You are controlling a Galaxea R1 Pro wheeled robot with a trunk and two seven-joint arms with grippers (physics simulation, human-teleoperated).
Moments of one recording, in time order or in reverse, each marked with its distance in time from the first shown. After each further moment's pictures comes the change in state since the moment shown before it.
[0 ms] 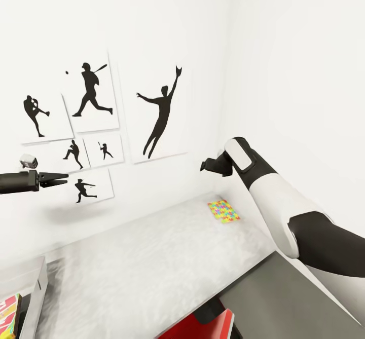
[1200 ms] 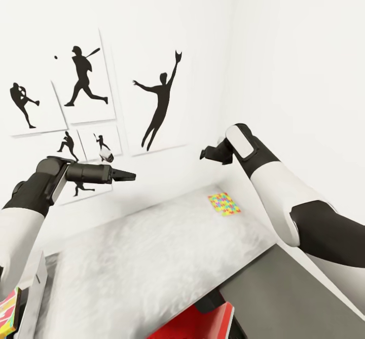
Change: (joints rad) left arm 0.000 -0.357 -0.158 -0.252 -0.005 0.155 -0.003; right arm -0.076 0.003 0.005 -0.005 0.004 0.017 0.007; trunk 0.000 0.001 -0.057
